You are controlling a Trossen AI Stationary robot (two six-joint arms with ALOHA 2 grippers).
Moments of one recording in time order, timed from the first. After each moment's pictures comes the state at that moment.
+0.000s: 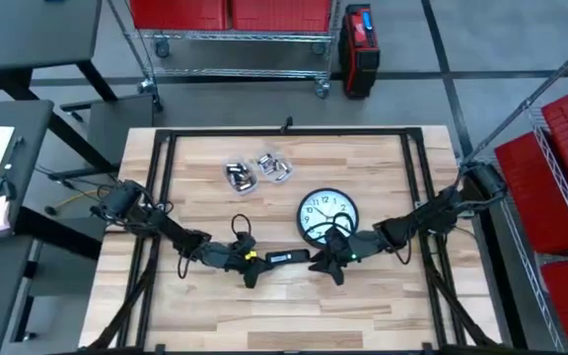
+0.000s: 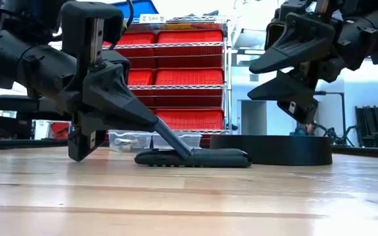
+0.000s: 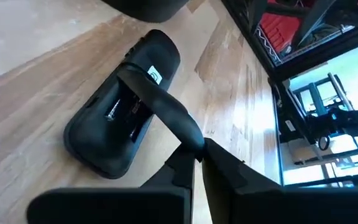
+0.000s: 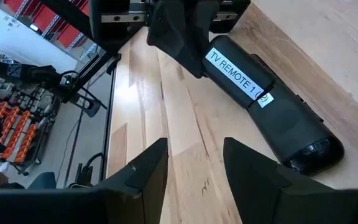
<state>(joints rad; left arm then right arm) -0.42 1.84 0.49 1.10 -0.34 -1.04 0.37 1.58 0.55 0.63 0.13 0.84</state>
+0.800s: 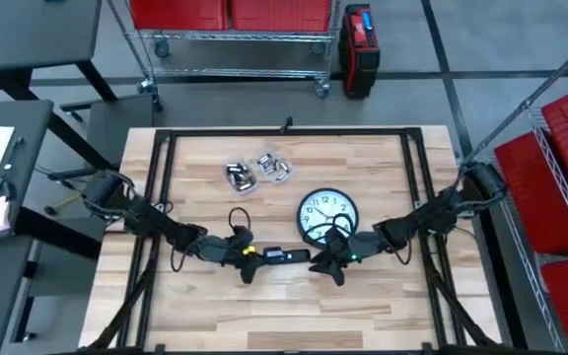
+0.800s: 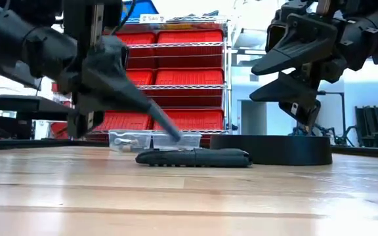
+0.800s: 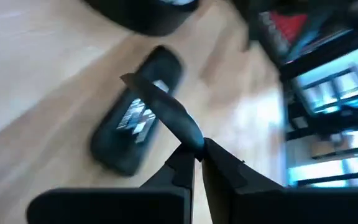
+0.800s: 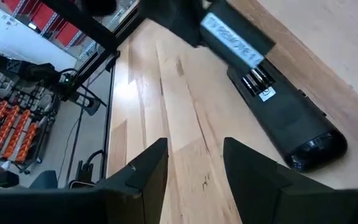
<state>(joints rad) -0.40 1.64 0.50 0.82 -0.33 -1.00 0.38 1.58 0.55 0.63 0.13 0.85</state>
